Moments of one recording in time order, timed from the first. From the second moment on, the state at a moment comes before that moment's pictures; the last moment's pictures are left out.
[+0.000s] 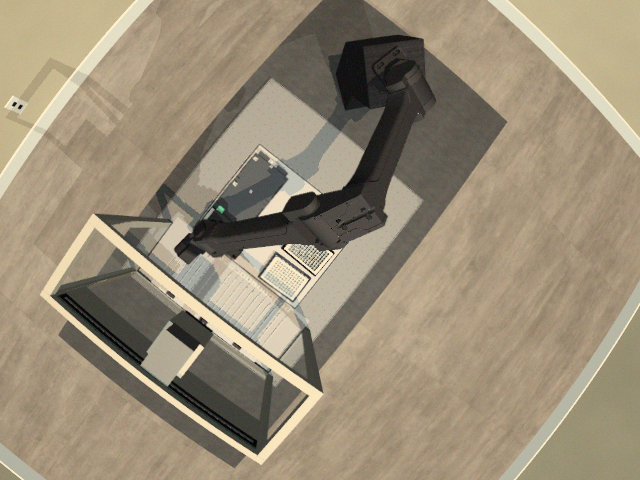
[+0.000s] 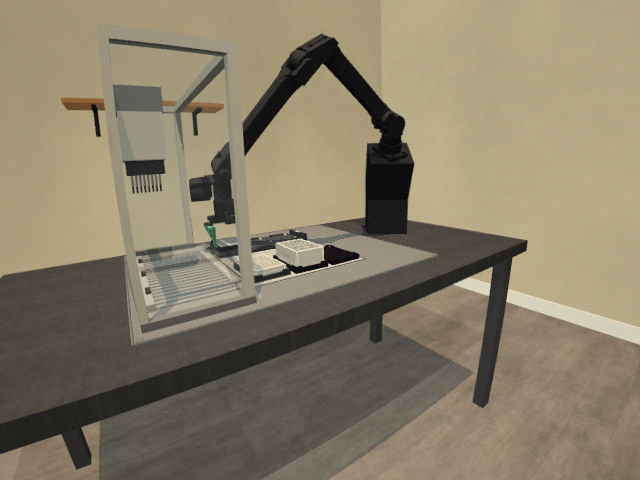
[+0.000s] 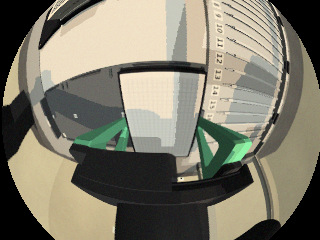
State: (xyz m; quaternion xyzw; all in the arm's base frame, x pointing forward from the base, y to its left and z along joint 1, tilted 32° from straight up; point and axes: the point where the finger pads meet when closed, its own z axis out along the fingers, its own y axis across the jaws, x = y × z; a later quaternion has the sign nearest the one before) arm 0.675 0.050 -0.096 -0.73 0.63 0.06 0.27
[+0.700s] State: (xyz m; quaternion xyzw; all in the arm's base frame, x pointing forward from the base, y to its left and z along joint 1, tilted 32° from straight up) arm 0.675 0.051 -0.099 -0.73 0.63 0.06 0.27
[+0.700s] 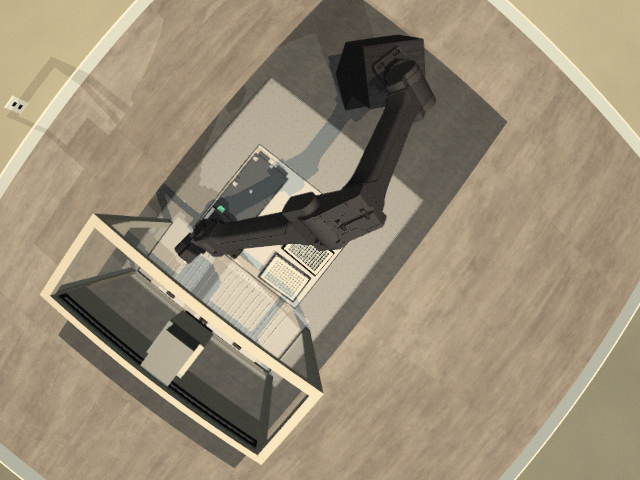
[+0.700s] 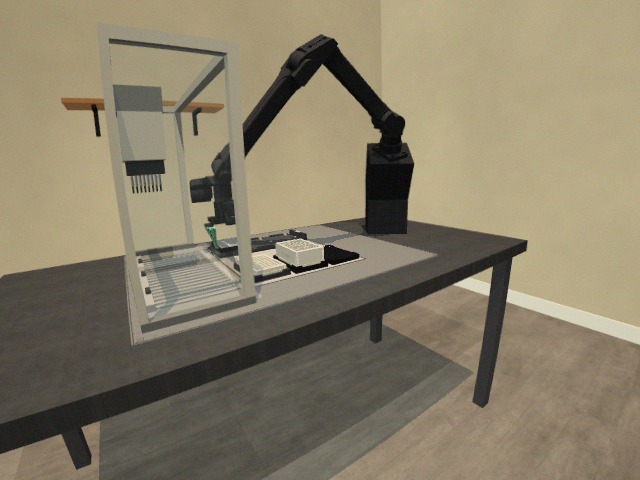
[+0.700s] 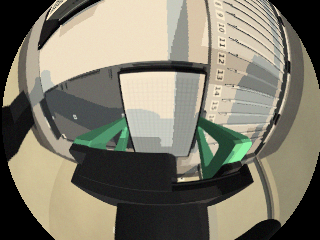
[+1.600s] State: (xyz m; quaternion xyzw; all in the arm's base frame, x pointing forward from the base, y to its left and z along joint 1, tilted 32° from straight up) arm 0.676 0.054 -0.103 -0.73 0.63 0.06 0.27
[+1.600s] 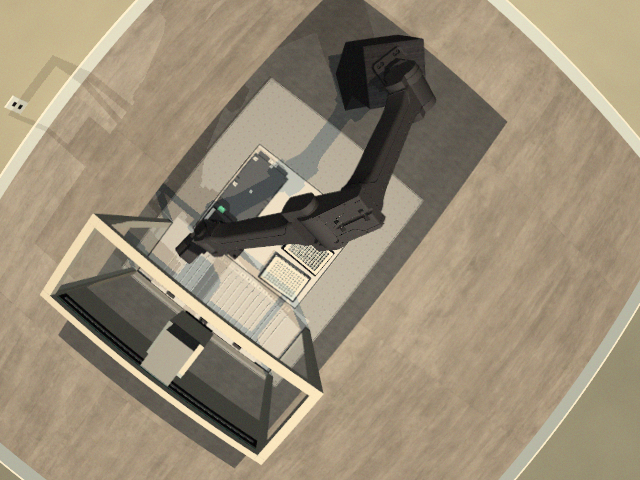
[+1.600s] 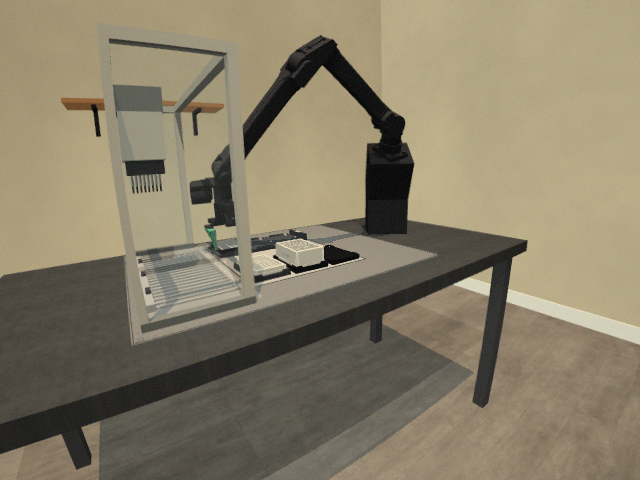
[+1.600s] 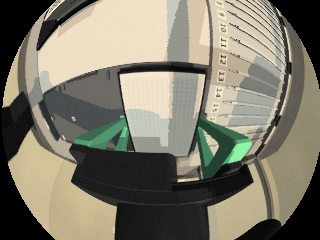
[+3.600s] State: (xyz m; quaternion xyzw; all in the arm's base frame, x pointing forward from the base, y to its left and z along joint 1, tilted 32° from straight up) arm 0.664 0.015 -0.038 -0.72 0.64 0.06 0.27
